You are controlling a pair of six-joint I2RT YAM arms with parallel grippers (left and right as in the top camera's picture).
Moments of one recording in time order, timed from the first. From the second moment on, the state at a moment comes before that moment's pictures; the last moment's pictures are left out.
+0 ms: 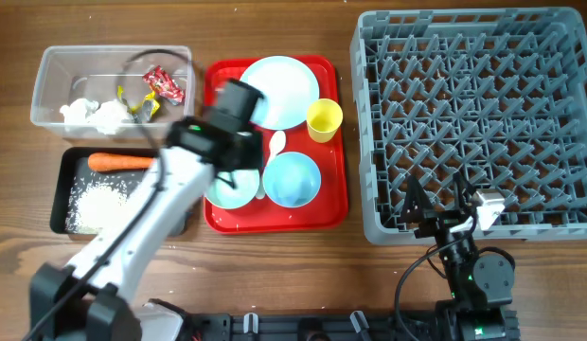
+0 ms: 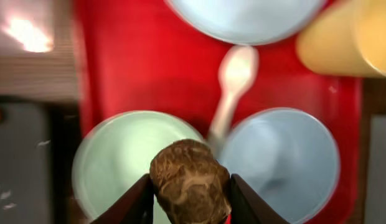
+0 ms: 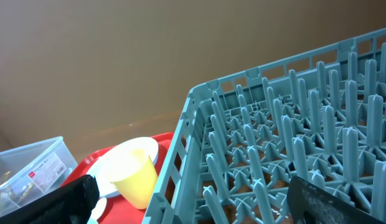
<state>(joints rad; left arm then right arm) -0.40 1.51 1.21 -0.90 -0.06 -0.41 0.09 0.02 0.01 0.00 -0.08 0.35</state>
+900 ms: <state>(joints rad) 0.20 1.49 1.01 -0.86 -0.09 -0.54 0.09 0.02 0.01 0.00 -0.08 0.35</state>
